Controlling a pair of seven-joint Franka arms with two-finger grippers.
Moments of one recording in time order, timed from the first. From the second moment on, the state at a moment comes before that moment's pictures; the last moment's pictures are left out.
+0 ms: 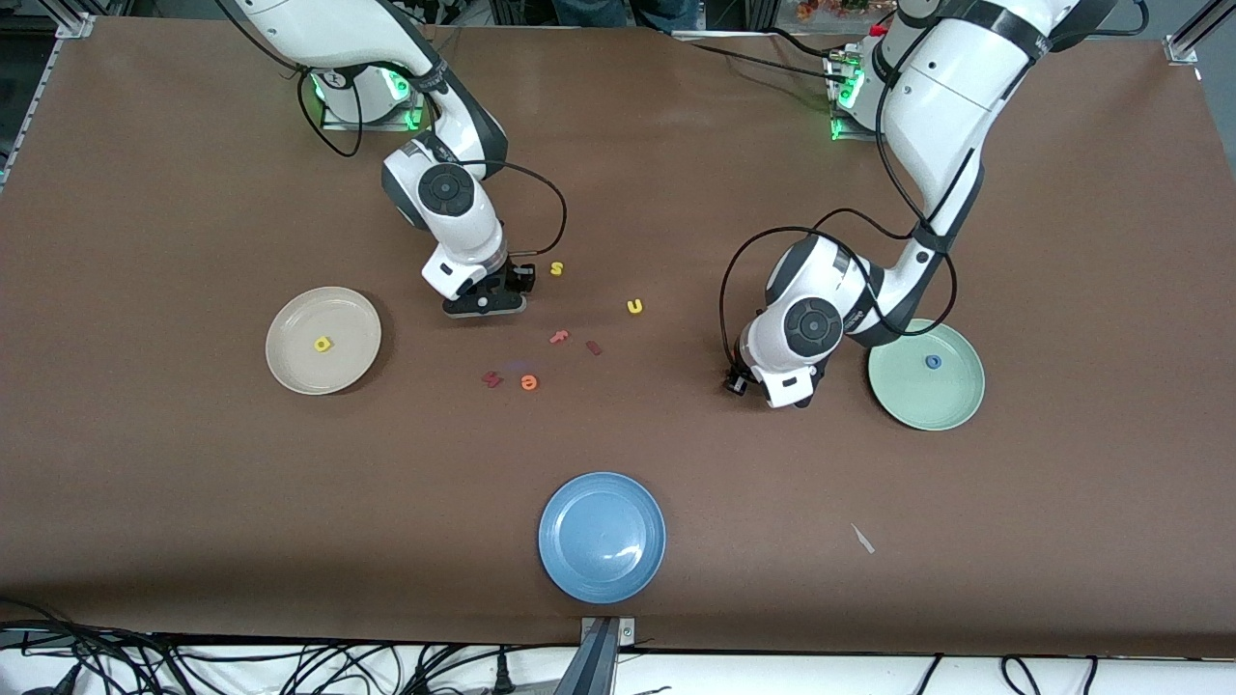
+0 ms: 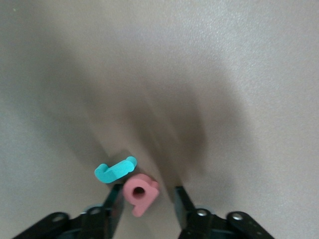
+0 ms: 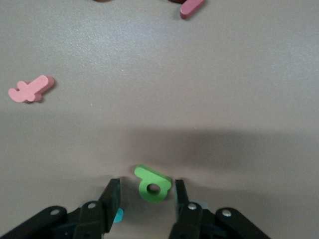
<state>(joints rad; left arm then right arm) -0.22 0.72 -0.27 -1.72 0.01 2.30 -1.60 0.37 0.44 0.23 -2.22 -0.20 2.66 0.66</state>
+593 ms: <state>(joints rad) -0.22 0.72 -0.26 -1.72 0.01 2.30 -1.60 0.37 0.45 0.23 -2.22 -0.21 2.67 0.66</state>
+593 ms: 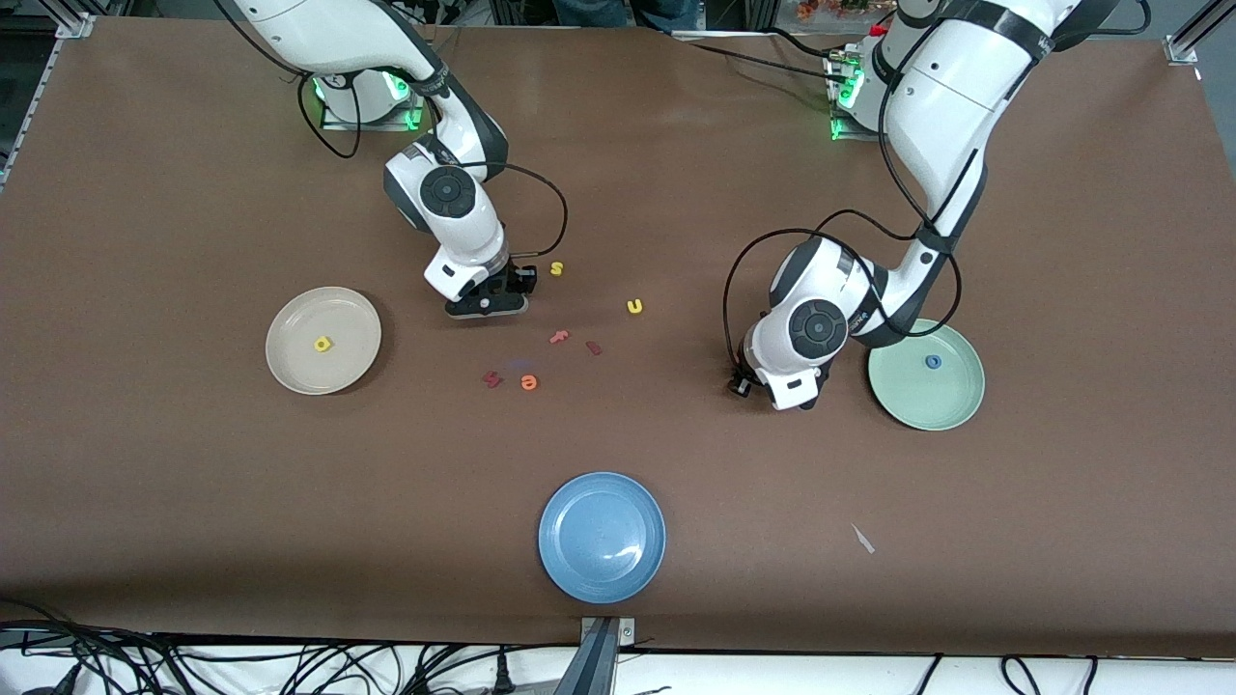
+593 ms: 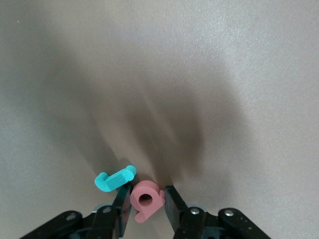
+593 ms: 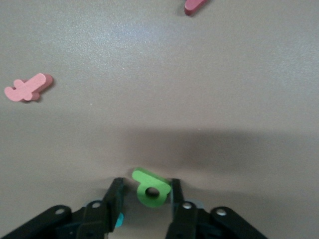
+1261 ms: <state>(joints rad) -0.09 0.63 -0.26 -1.69 0.05 2.24 -1.43 0.36 0.42 0.22 -2.21 -0.22 2.63 0.60</state>
